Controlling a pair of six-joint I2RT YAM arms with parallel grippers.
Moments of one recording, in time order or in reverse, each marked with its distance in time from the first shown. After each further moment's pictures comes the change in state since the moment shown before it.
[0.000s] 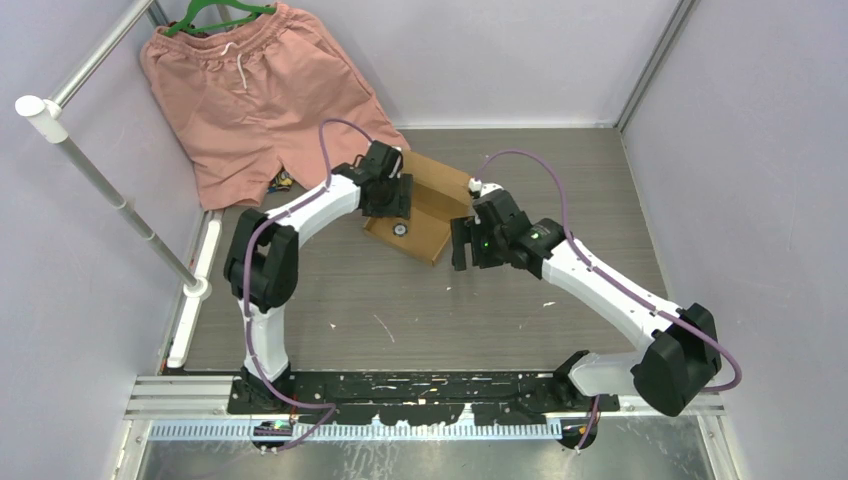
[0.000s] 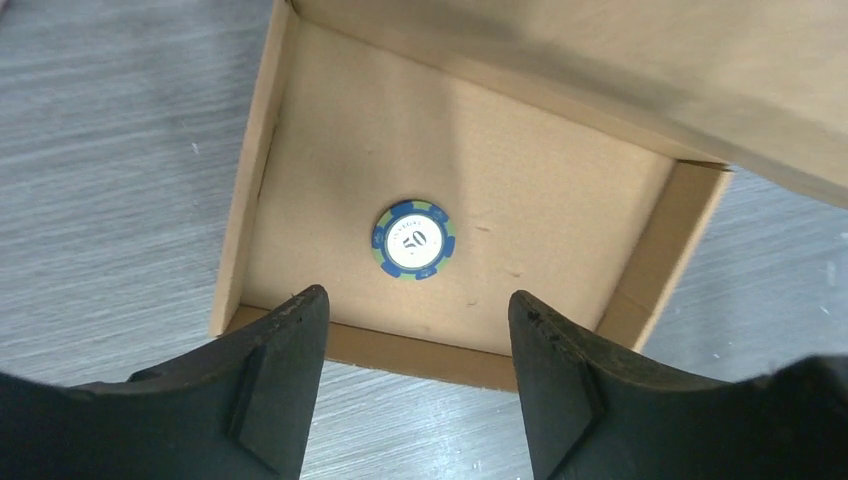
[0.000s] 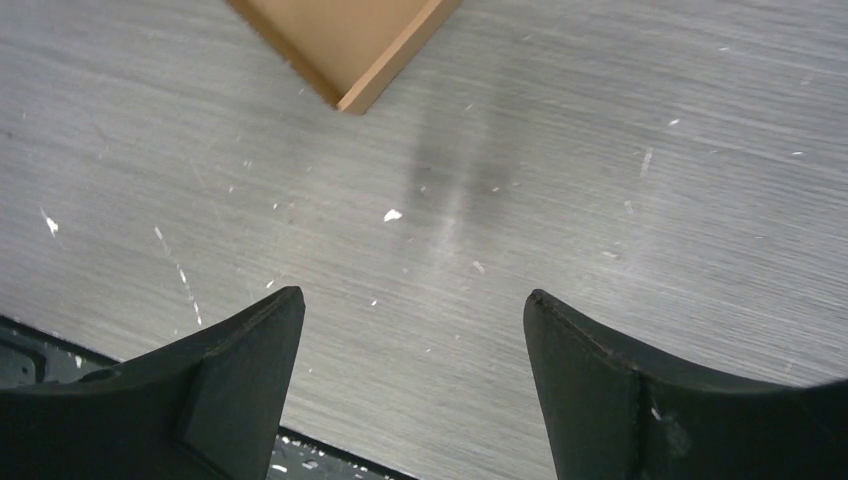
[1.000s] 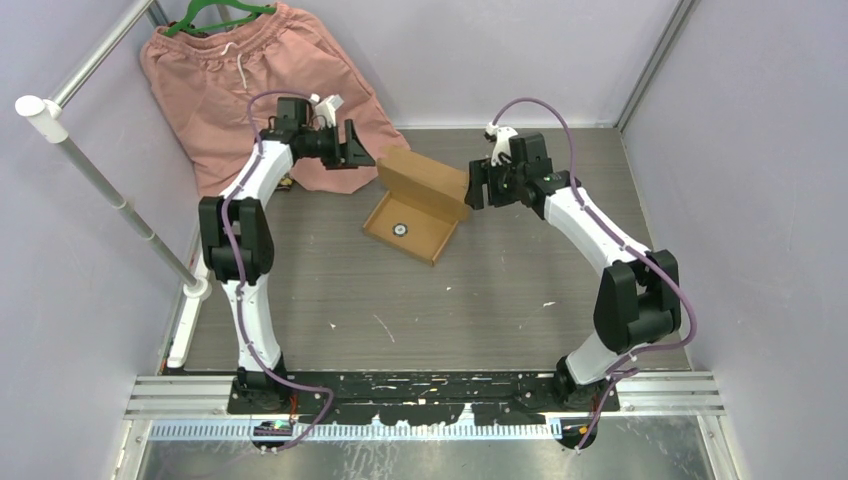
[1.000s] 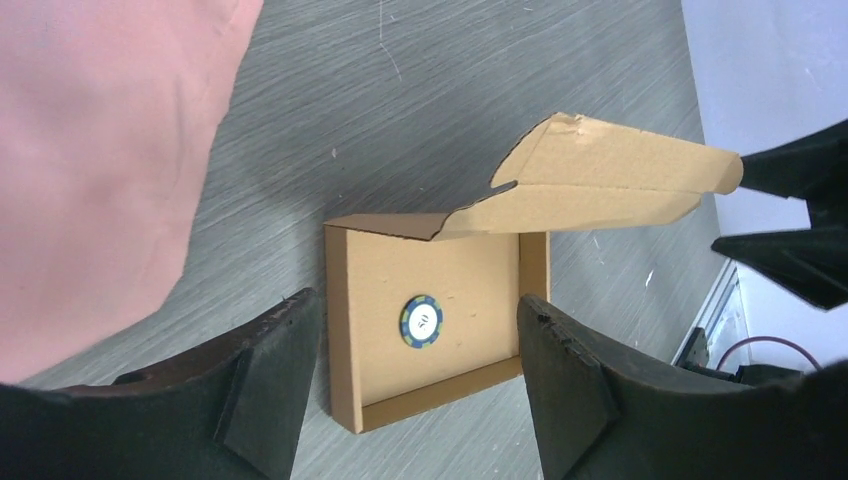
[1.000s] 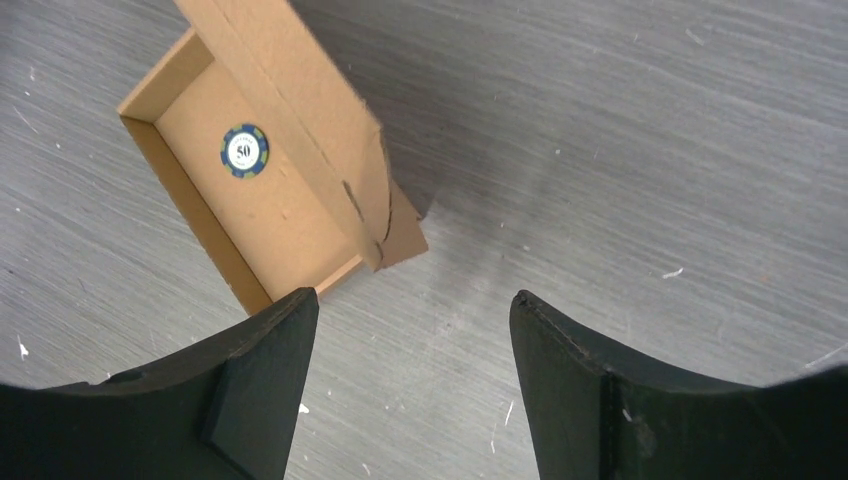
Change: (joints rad) left arm 0.420 0.124 0.276 0.062 0.817 0.186; right arm -0.359 0.303 0.220 0.260 -0.303 -0.338
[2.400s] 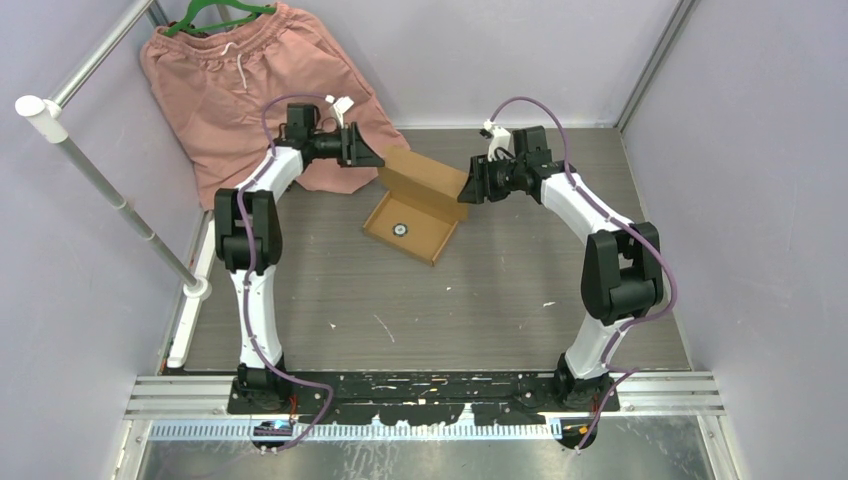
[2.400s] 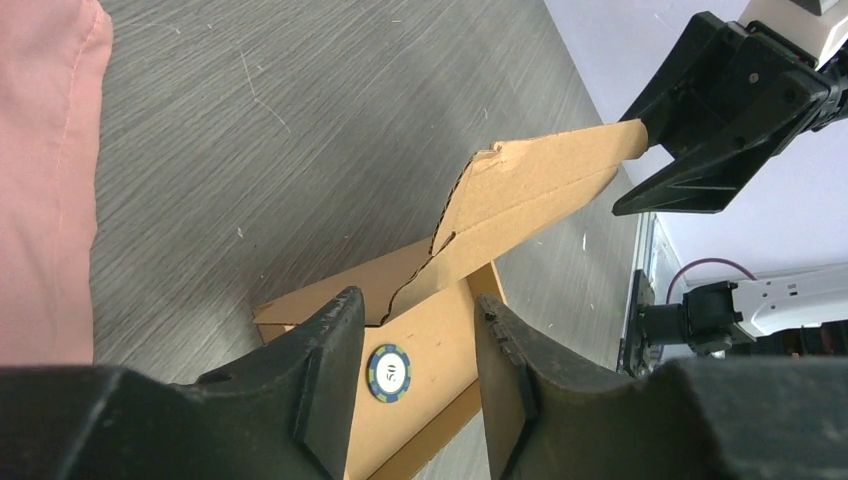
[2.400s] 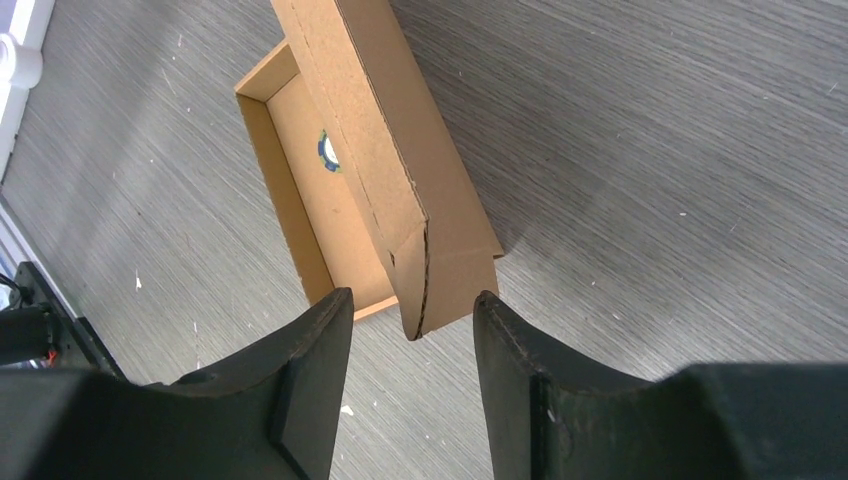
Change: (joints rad) left arm 0.002 0.142 0.022 0.270 0.332 -0.042; right arm -0.084 0.185 0.103 0.031 -0.381 -0.032
